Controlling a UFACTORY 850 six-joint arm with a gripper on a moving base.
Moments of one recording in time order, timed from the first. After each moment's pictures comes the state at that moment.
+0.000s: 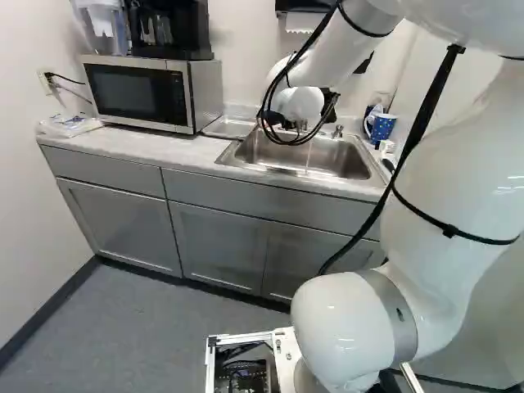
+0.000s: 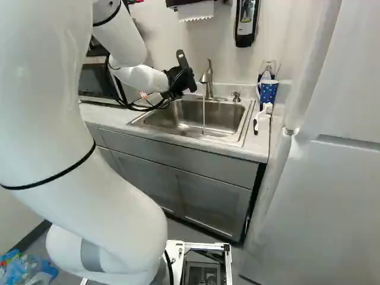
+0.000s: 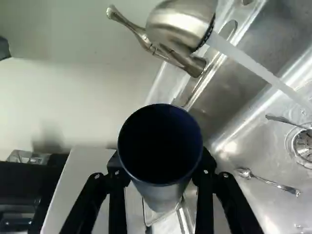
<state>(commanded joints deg) 2.5 -0.5 -48.3 17.3 25.0 51.2</state>
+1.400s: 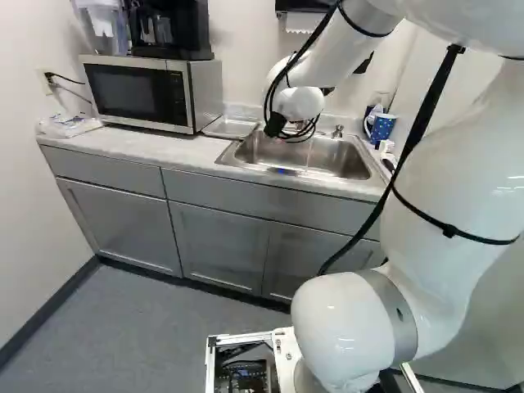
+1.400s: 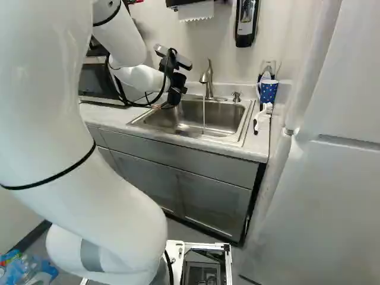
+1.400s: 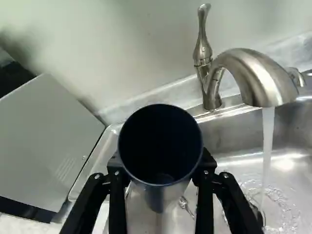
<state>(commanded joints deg) 2.5 -0.5 -48.3 17.3 25.0 9.0</state>
